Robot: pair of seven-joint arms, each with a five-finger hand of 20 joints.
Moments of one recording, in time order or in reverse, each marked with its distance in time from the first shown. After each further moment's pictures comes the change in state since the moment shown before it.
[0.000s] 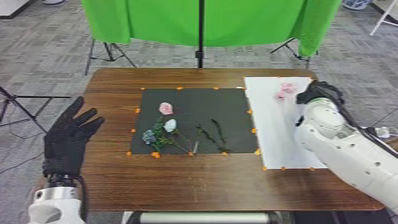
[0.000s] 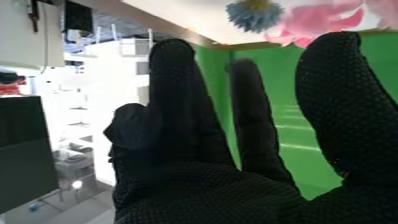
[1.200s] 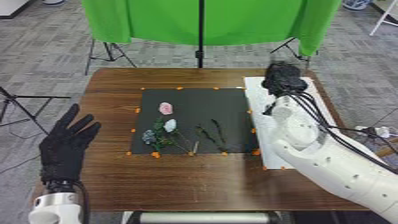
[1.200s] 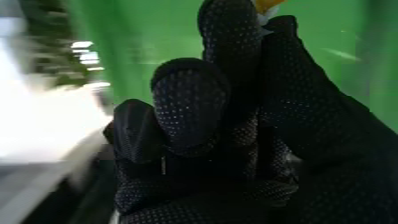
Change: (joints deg) left arm 2.0 -1.2 0.0 0.4 -4.7 -0.1 2.4; right arm 2.9 -3.2 -8.1 -12.2 -13.1 13.5 -9.4
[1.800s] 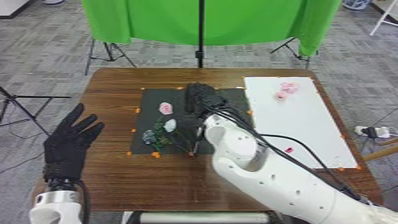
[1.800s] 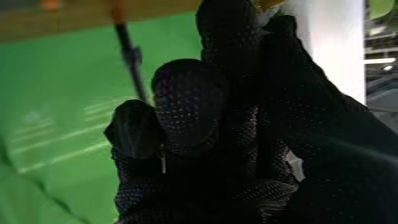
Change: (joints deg) left arm -1.0 -1.6 -1.0 0.0 3.7 -1.4 -4.2; right arm -4.6 -19.3 -3.0 -0.8 -0.4 -13.9 -11.4
